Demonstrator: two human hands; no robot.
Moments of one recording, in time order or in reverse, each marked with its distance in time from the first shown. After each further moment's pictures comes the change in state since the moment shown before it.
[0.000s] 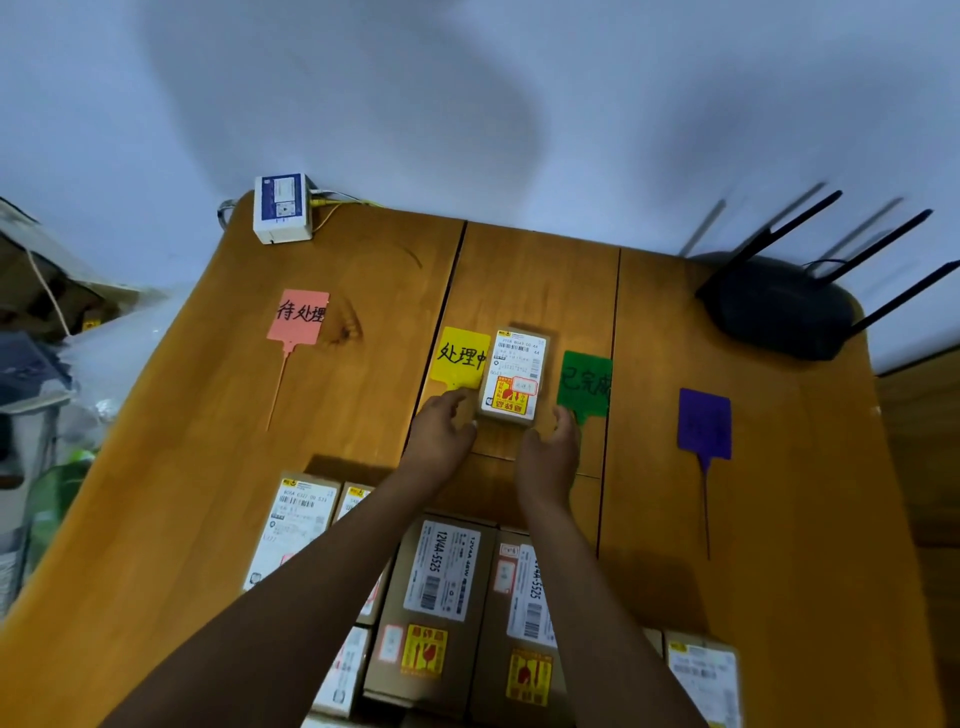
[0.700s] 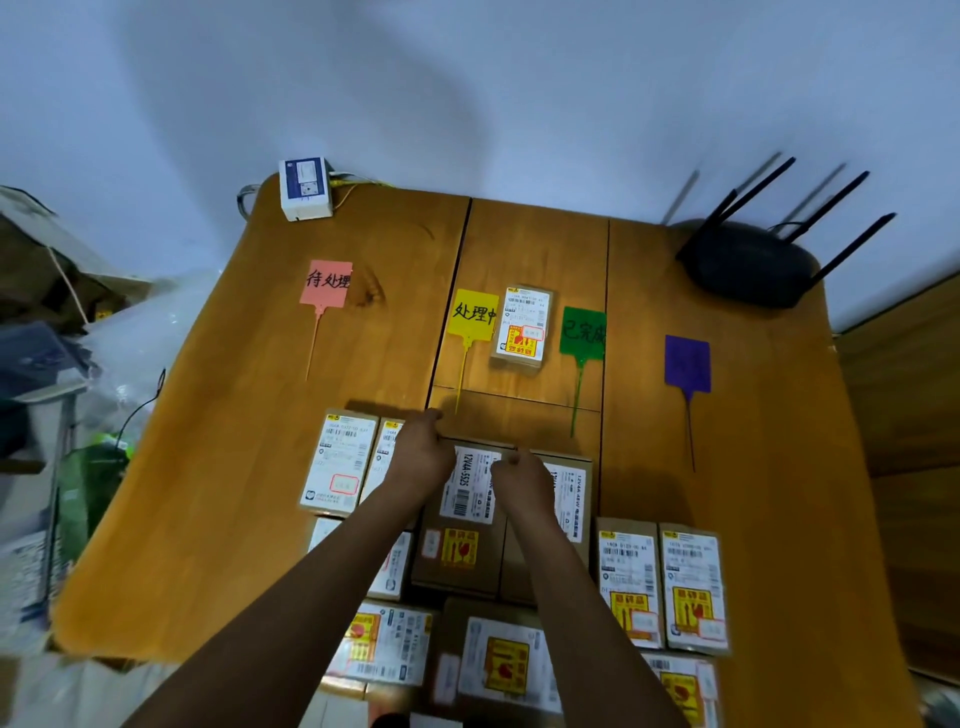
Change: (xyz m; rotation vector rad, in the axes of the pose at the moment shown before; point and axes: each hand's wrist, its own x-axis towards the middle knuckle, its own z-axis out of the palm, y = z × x) left_hand -0.128 -0.023 -0.046 0.098 -0.035 -0.099; right_hand -0.136 0.035 -0.020 -0.315 -0.292 0.178
